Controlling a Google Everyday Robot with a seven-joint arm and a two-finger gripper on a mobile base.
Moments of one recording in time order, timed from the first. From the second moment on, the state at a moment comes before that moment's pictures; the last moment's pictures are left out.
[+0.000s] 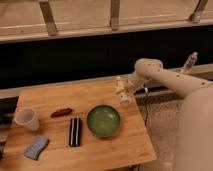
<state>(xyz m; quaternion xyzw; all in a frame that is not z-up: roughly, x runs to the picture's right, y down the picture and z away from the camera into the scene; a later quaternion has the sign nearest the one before) 0.121 0.032 0.861 -0.30 0.05 0.70 0.64</state>
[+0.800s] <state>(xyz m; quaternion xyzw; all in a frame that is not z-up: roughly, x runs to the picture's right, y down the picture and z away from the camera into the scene) 0.076 0.067 0.805 -0.32 0.02 0.66 0.68</state>
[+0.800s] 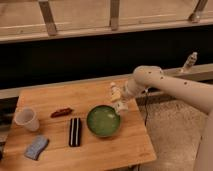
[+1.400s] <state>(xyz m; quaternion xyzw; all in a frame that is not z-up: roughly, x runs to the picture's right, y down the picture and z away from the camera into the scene) 0.019 0.085 0.812 -0.38 0.02 0.61 0.70</state>
